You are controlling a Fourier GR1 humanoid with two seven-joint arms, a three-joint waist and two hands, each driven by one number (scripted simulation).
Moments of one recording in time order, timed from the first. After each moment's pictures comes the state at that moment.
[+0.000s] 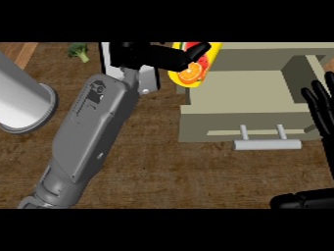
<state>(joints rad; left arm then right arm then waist) -0.98 0.00 -0.05 -1.06 0.21 0.24 -0.16 -0.05 -0.10 -0.10 -2.10 -0.18 0.17 0.16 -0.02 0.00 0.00</state>
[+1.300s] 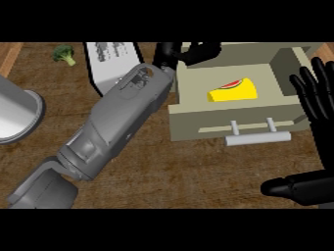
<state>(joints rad) -1.28 0.00 -0.39 -0.47 0.53 0.42 -0.35 -0.15 -0.10 -0.09 -2.02 -0.18 0.17 0.15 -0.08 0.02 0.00</state>
